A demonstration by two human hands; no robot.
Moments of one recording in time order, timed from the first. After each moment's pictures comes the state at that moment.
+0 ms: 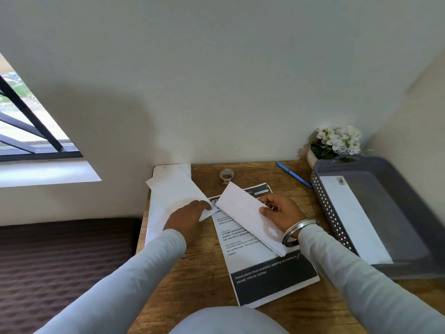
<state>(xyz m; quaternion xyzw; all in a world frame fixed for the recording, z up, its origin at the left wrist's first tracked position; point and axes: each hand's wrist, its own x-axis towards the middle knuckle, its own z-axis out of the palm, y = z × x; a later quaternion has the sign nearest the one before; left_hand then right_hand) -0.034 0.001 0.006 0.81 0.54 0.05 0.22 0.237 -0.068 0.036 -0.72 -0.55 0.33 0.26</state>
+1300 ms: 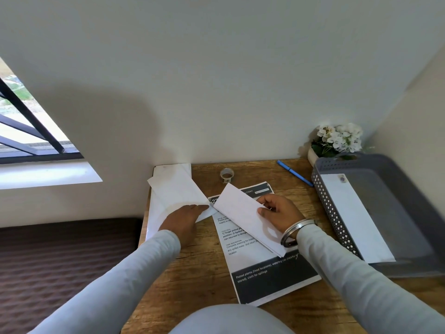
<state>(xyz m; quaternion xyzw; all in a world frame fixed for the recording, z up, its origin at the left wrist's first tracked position) -0.047 0.005 -0.011 0.83 0.53 0.07 0.19 0.232 -0.070 0.035 -0.71 -0.54 0.35 0.28</state>
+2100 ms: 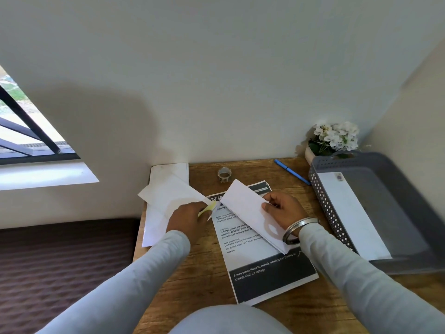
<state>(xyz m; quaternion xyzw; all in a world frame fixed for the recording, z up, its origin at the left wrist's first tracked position) -0.022 -0.007 0.014 0.79 0.56 0.11 0.23 0.248 -0.071 0.028 -0.74 -0.51 0.32 0.29</state>
